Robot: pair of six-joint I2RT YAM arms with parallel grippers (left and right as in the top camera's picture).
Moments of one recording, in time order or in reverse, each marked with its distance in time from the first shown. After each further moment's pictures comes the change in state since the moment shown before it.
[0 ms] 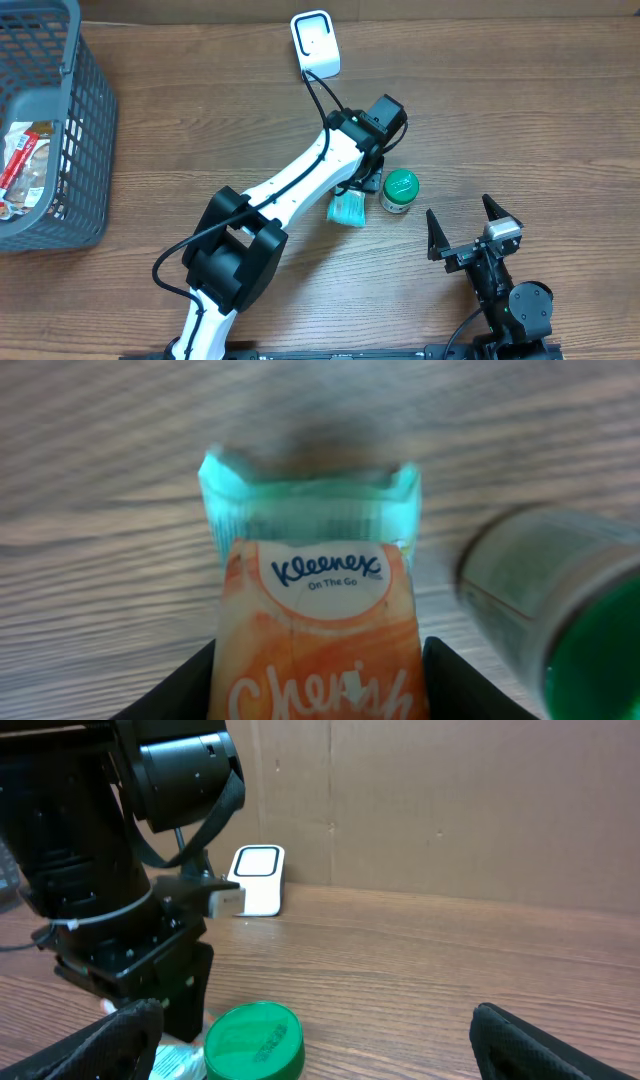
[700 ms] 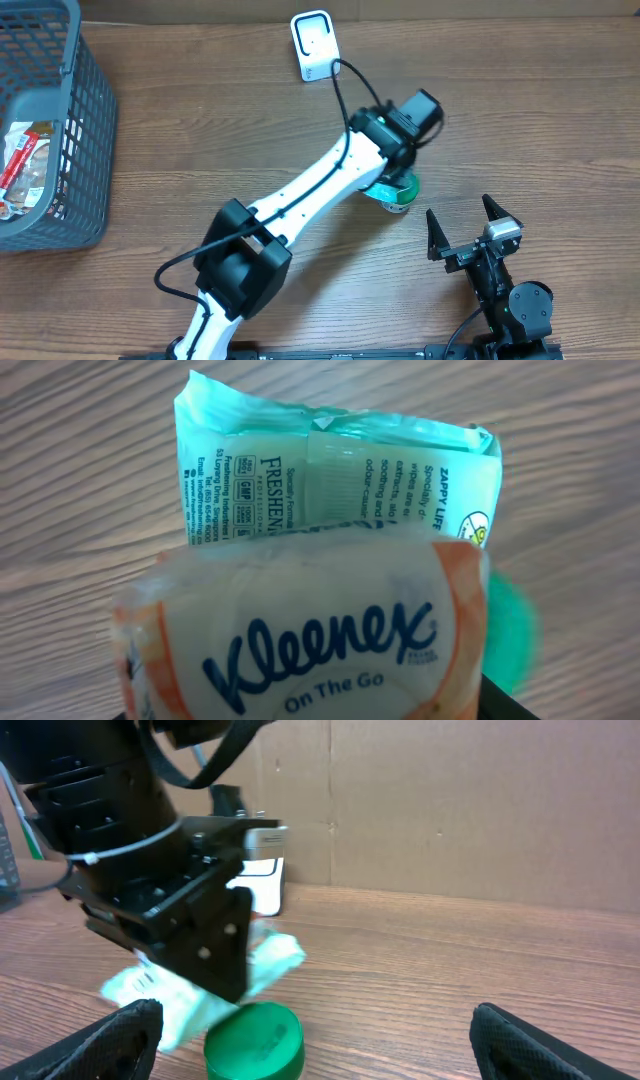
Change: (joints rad) left arm -0.055 0.013 0.187 -0.070 -0.017 0.005; right arm 0.000 0.000 0.000 0.000 0.000 0.000
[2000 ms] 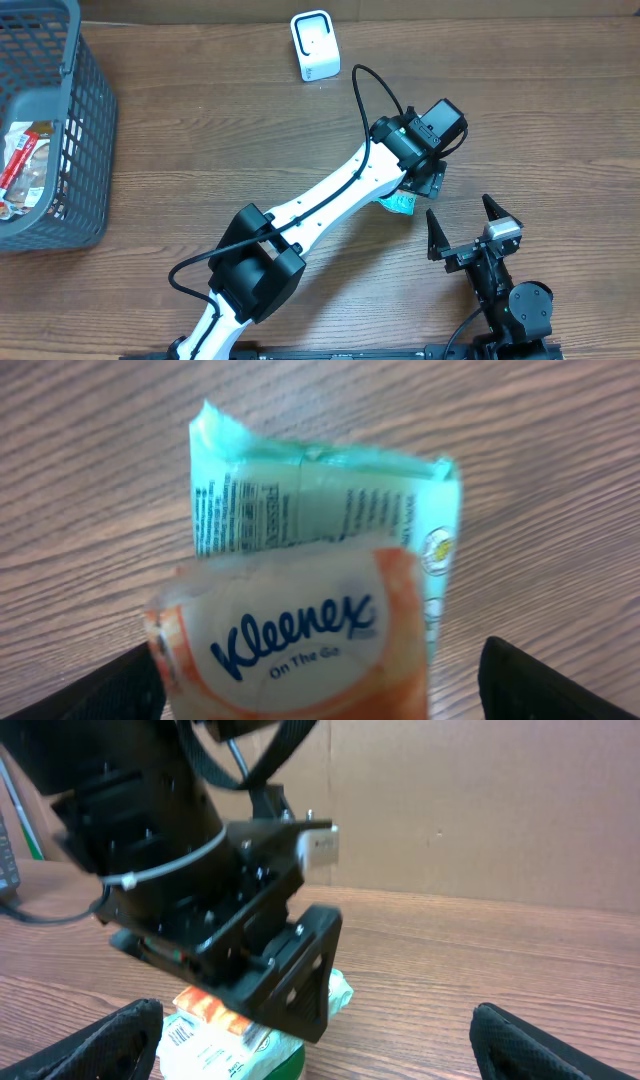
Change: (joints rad) left arm -0.097 0.040 0.048 0.056 0.007 -0.045; right arm 0.000 0.000 0.000 0.000 0.000 0.000
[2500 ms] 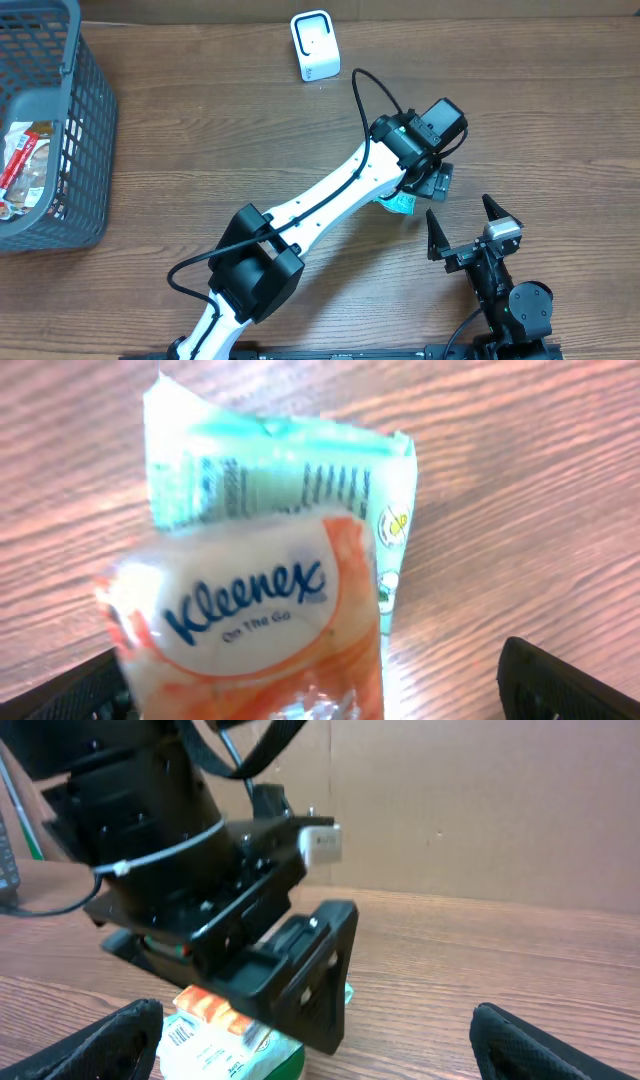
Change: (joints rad) left arm 0.001 0.000 0.026 -0.025 0.071 -0.021; right arm 0.000 0.000 0.000 0.000 0.000 0.000
